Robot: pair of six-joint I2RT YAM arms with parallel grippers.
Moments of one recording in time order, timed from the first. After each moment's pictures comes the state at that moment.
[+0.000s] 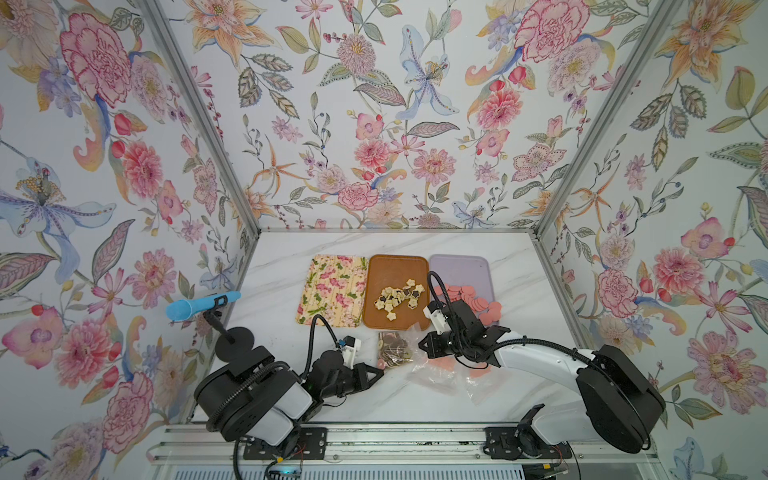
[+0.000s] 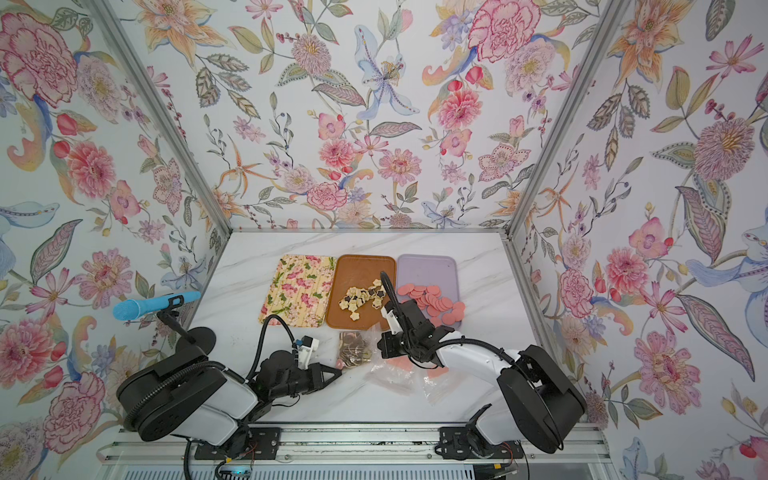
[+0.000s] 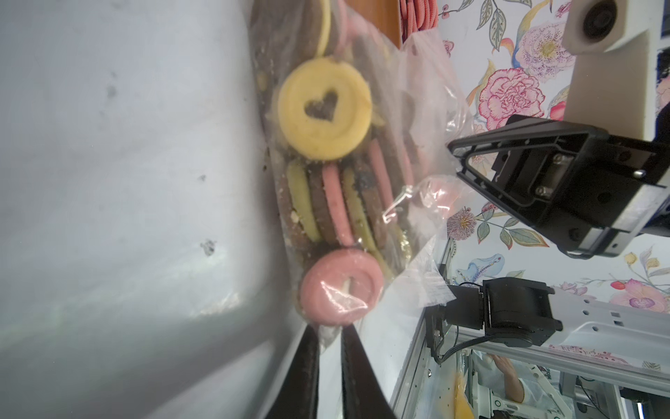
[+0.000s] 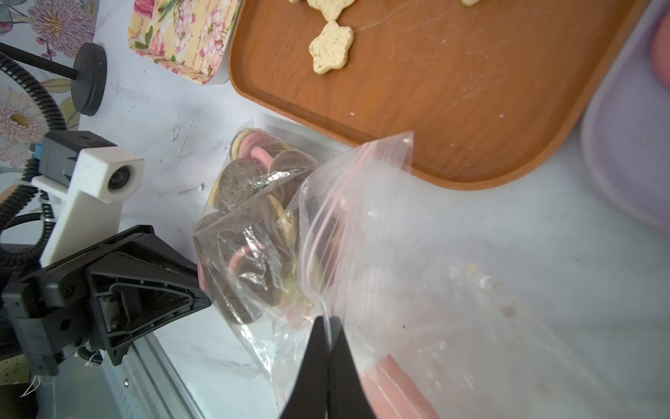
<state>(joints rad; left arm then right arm) -0.73 1.52 0.01 1.02 0.42 -1.06 0.71 1.41 0.66 -0.14 -0.31 0.50</state>
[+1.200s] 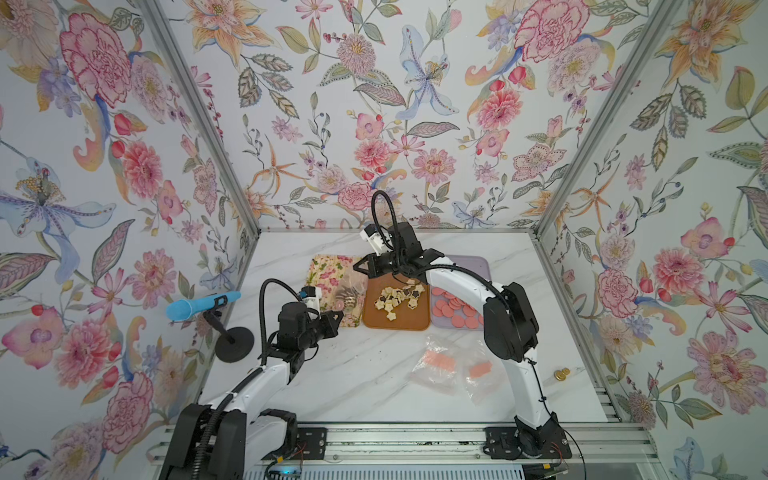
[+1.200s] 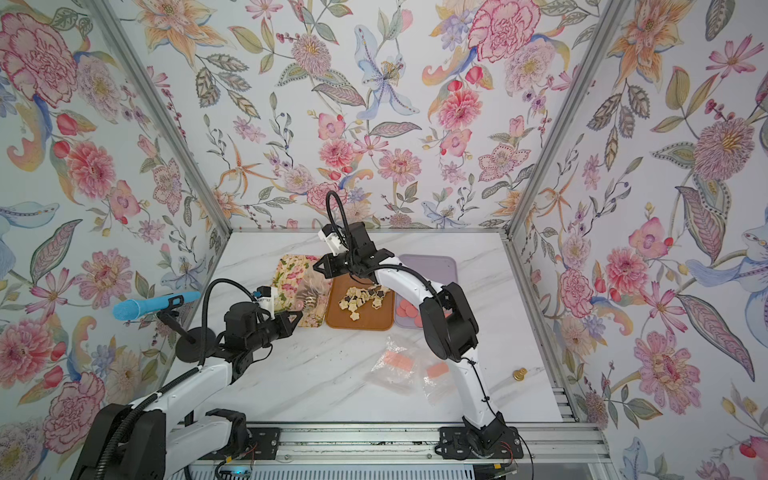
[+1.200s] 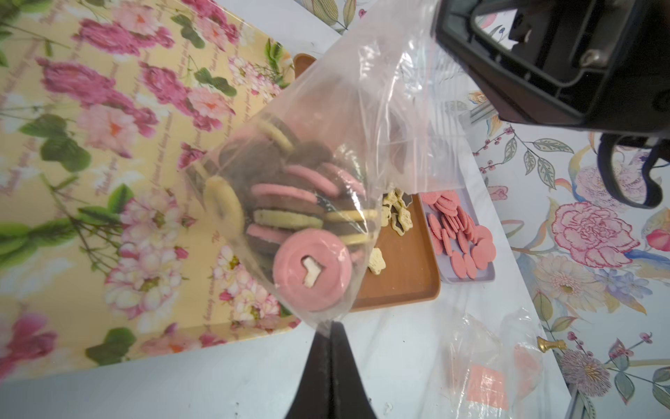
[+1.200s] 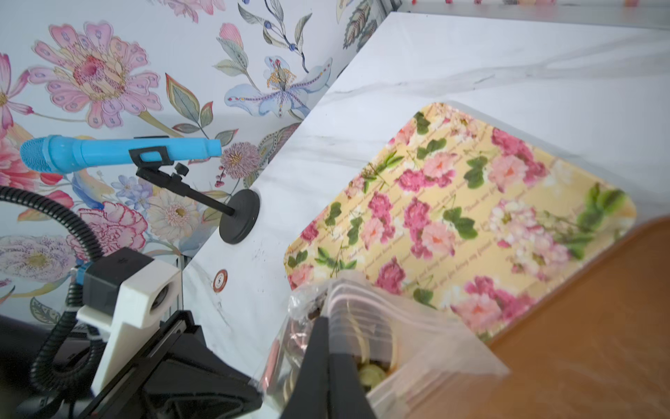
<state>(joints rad) -0.15 1.15 0.41 0.22 0.41 -0.51 0.68 2.31 2.01 -0.23 -0.64 0.36</state>
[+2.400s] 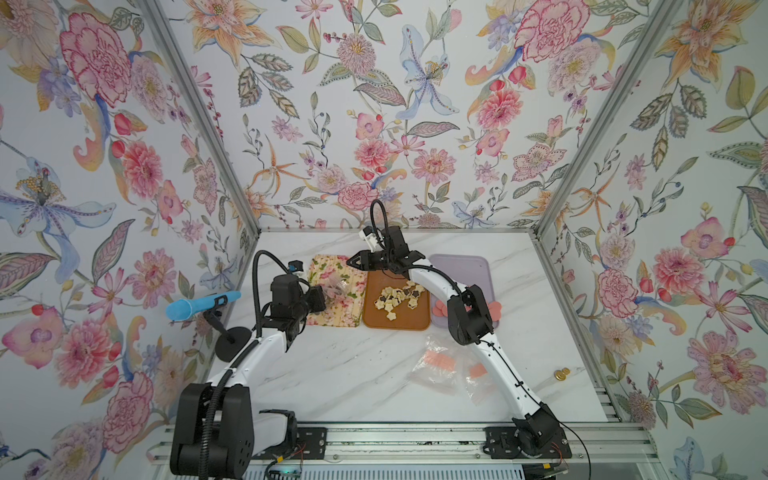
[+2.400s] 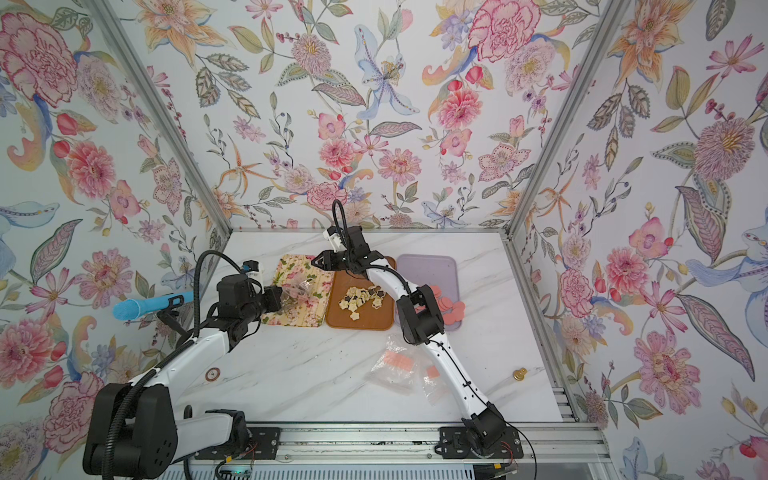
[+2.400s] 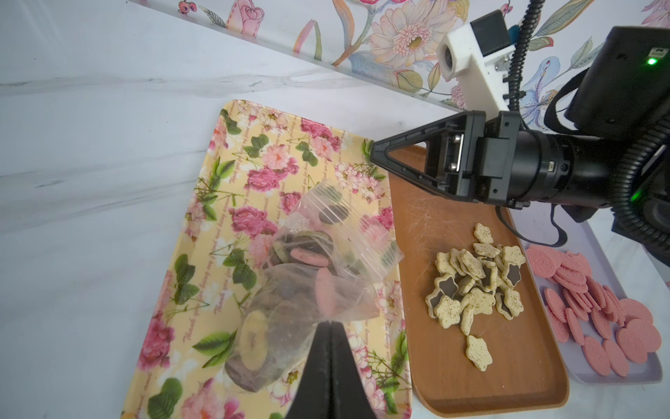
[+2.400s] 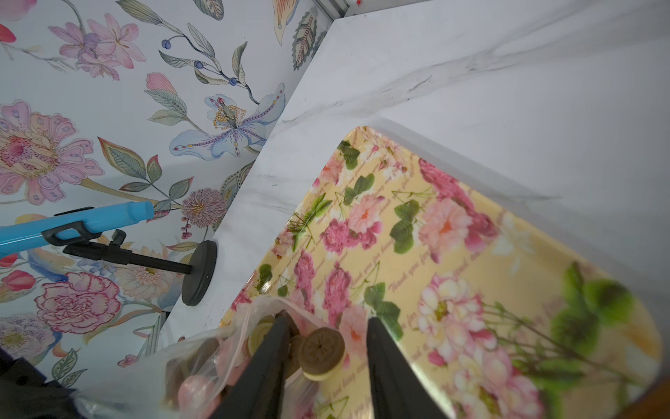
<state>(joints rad) -0.08 1.25 0.68 0.01 0.18 -0.30 0.63 2.78 2.50 -0.23 -0.67 0.50</state>
